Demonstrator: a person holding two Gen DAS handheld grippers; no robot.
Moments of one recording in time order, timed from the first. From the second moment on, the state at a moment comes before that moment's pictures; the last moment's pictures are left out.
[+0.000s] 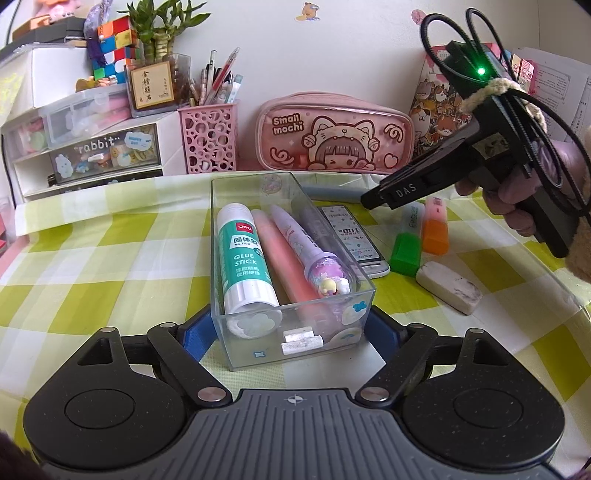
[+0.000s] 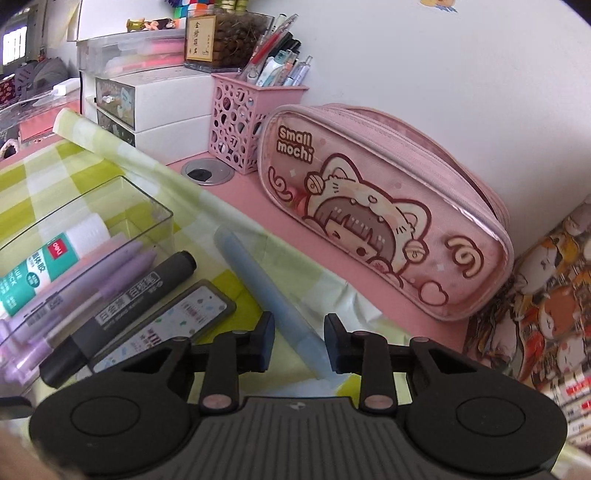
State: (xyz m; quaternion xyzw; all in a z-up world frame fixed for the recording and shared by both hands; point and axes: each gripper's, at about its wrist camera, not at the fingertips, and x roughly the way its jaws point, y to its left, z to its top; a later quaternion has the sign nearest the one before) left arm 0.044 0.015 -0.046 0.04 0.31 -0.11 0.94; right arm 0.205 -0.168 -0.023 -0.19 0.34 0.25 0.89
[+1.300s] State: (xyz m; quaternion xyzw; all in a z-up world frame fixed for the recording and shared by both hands) left arm 0.044 0.015 -0.046 0.04 0.31 -0.11 0.94; right arm 0.100 -0.259 -0.029 0.01 0.36 0.10 0.93
